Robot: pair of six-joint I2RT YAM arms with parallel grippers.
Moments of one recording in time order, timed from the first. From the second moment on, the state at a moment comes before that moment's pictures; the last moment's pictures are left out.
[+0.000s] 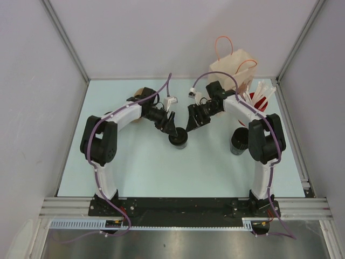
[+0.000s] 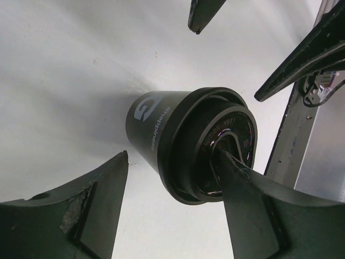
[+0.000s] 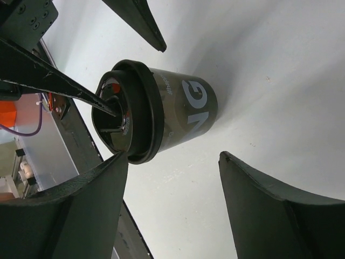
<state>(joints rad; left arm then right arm) -0.37 1.94 1.42 -0.62 0.86 0.23 0.38 1.98 1.59 -0.75 -0.82 -0.11</state>
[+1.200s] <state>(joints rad) -0.32 1.91 1.52 -0.69 0.85 0.23 0.38 1.92 1.48 -0.68 -0.85 -0.03</state>
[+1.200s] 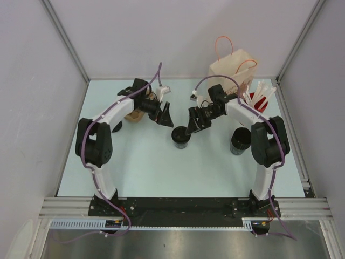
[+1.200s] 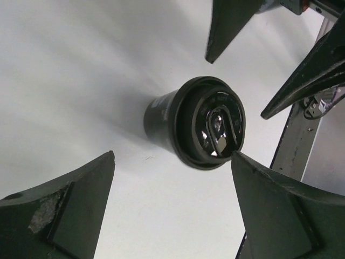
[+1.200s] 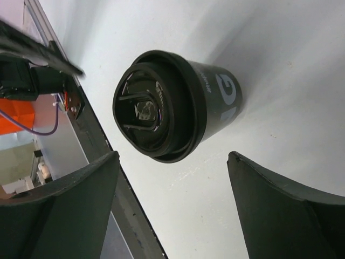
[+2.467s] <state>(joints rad) -0.30 1.98 1.41 -0.59 0.82 0.21 0.41 1.95 1.49 -0.76 -0.93 -0.14</state>
